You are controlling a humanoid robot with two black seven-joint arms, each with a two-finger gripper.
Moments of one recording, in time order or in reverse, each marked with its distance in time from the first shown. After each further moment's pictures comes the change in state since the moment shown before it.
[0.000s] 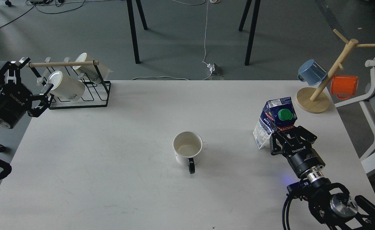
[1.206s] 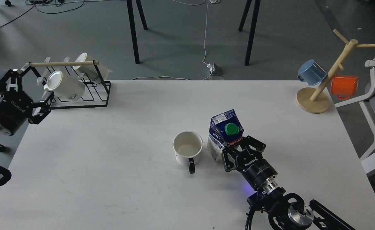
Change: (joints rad) left arm 0.036 -0.002 0.000 0.003 0.004 0.000 0.000; right arm -0.007 0.149 -0.095 -0.005 -0.138 0.000 -0.019
